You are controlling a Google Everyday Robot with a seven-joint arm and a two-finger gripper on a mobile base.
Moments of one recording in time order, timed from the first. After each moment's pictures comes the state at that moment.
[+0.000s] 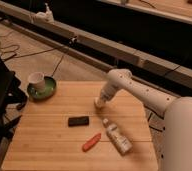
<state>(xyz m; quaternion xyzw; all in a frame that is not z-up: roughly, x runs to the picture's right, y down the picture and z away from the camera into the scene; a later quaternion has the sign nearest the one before) 0.062 0.107 0.893 -0.36 -0.11 0.25 0.89</state>
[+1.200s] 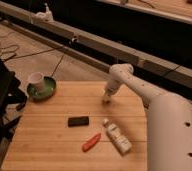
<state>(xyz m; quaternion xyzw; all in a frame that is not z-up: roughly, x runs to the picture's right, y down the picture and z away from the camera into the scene) 0.069 0.067 0.940 -0.34 -0.07 0.26 0.90</state>
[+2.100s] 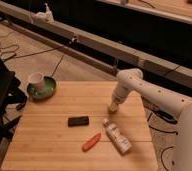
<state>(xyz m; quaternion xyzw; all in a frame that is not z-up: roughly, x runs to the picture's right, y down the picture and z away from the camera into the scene) 0.159 0.119 0.872 -0.36 -0.01 0.30 0.89</state>
